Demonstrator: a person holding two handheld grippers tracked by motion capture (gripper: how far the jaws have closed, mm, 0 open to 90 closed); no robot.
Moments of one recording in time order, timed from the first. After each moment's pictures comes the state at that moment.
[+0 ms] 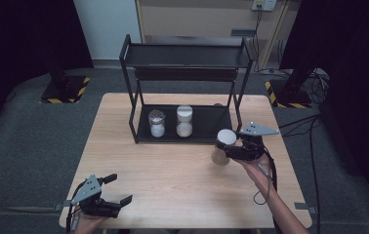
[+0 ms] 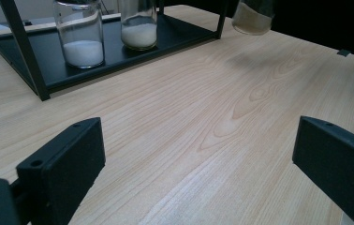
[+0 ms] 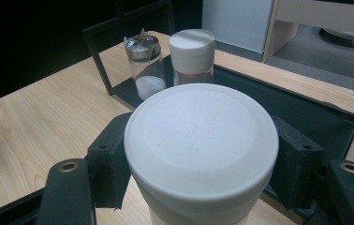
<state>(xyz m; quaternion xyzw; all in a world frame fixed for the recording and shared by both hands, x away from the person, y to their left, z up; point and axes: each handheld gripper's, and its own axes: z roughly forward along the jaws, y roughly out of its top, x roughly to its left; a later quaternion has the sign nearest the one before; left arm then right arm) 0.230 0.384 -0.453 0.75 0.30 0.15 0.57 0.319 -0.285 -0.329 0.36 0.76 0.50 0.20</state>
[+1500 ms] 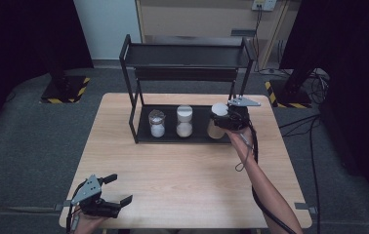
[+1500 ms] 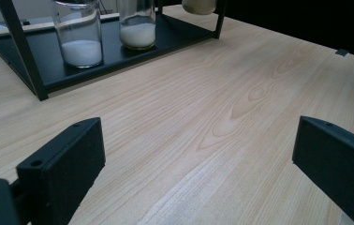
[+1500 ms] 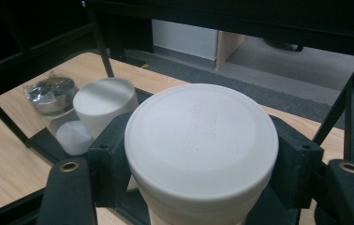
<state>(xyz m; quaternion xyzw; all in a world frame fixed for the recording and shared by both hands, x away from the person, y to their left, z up) 0.230 0.384 -0.453 0.75 0.30 0.15 0.57 0.394 -0.237 -0.325 0.42 0.72 0.47 0.27</state>
